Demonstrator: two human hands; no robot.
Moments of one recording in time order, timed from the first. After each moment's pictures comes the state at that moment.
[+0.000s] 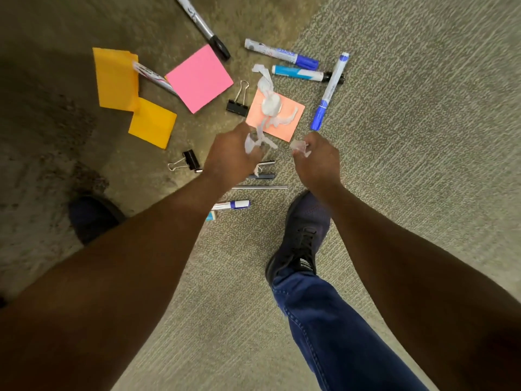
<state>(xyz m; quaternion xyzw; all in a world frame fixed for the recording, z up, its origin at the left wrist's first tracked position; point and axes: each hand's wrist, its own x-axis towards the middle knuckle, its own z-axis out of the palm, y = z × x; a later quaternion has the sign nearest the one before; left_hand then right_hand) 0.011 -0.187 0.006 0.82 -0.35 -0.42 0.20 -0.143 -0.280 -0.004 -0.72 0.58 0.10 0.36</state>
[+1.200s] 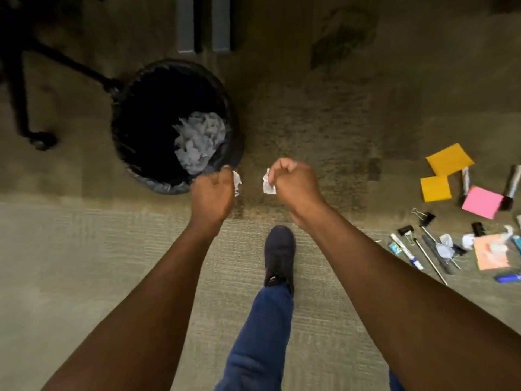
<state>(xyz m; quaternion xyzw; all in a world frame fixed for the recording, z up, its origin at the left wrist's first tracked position) 0.097 0.392 0.304 0.81 0.39 -0.09 0.43 0.121 0.253 0.295 -0.70 0.22 0.31 0.61</state>
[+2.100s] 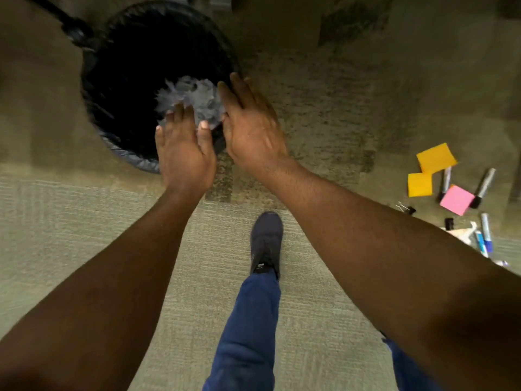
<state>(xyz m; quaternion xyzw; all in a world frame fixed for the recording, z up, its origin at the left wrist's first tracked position) 0.113 0.475 0.253 0.96 0.19 -0.06 0.18 0.174 0.350 0.269 -0.94 -0.20 0.15 0.22</state>
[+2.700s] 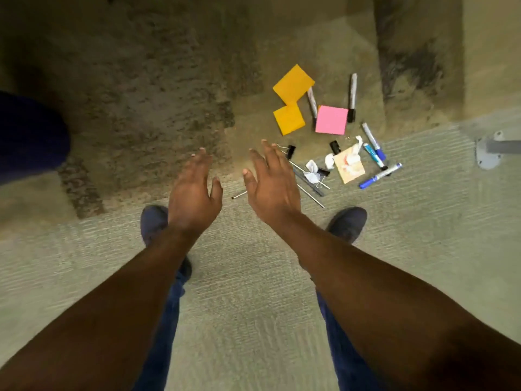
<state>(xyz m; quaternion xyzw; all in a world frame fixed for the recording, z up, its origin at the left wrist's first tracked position) 0.021 0.118 0.200 0.94 -0.06 -0.23 0.24 -0.002 -0.047 0.204 -0.95 0.09 0.20 0.23</state>
